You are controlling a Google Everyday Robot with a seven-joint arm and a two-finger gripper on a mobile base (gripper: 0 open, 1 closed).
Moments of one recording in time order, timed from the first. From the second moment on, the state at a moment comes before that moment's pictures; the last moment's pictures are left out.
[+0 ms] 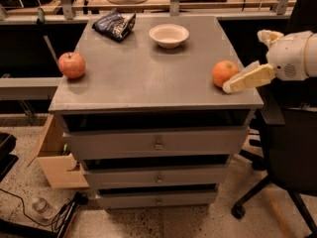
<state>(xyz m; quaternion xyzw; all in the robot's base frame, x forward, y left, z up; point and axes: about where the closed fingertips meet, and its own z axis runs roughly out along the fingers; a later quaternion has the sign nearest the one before) 0.590 -0.210 0.941 -0.44 0.73 0.12 0.51</state>
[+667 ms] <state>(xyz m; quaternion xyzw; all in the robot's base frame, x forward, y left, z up) 0.610 -0.207 0.908 -0.42 0.73 0.14 0.52</state>
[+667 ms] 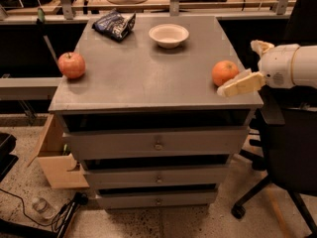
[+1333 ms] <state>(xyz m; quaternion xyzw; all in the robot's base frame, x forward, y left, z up) 0.628 -0.203 0.879 -0.41 0.74 0.15 0.52</state>
